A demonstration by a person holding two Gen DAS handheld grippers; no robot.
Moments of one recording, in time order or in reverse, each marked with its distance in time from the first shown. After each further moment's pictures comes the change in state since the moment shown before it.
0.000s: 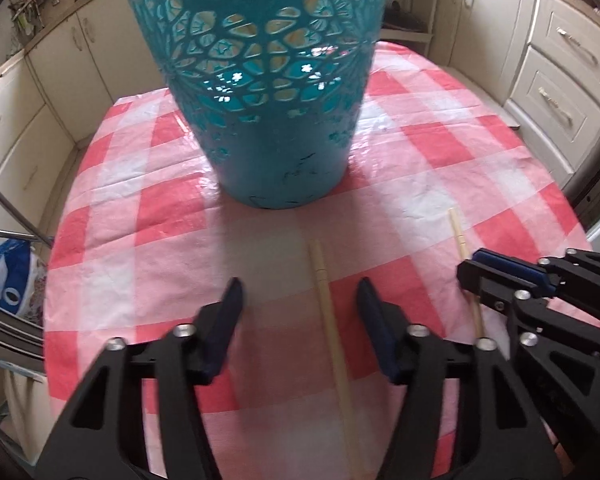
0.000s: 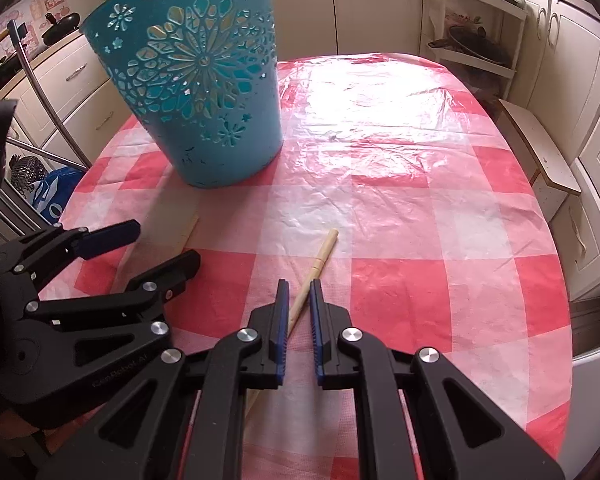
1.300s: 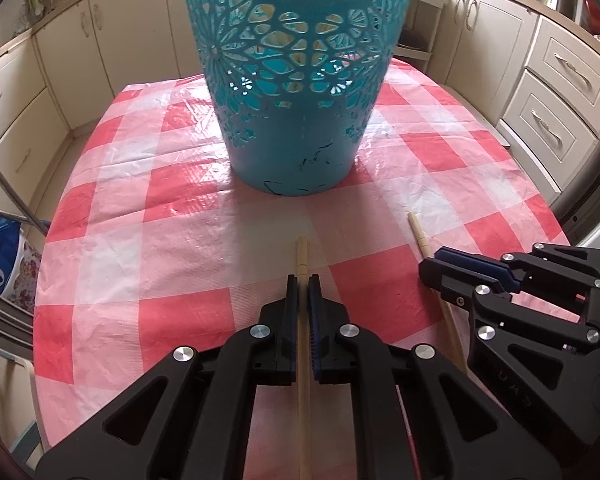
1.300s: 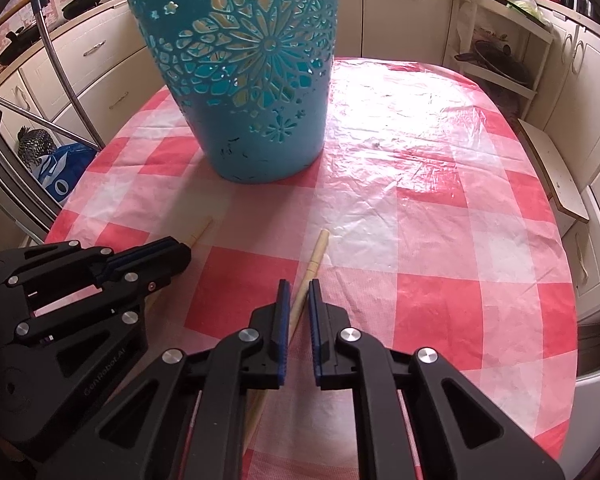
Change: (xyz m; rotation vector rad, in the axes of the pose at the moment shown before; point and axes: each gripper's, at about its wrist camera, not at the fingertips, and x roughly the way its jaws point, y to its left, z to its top) left arm -0.009 0.020 -0.017 -0.063 -0.034 -0.035; right arm 0.008 0.031 0.004 -0.101 0.014 0.005
